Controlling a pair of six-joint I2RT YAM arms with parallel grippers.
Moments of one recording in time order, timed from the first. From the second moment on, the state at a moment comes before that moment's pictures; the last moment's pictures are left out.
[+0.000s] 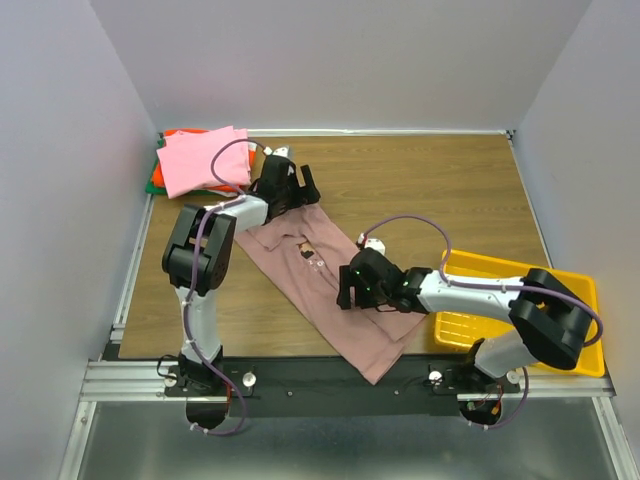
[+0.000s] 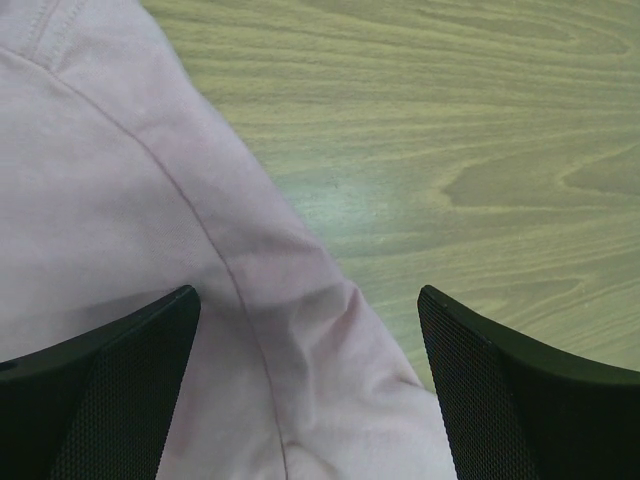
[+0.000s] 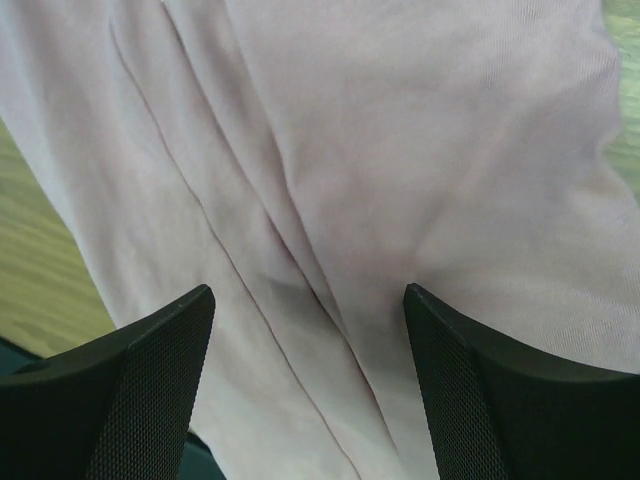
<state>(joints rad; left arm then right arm) -0.35 2.01 1.27 0.14 0.10 -0.53 0.95 1.47 0.70 -0.15 0.16 0.74</state>
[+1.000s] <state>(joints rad) -0.38 2.03 1.30 0.05 0.02 -0.45 0.96 1.29 0.56 -0.23 0.27 0.77</state>
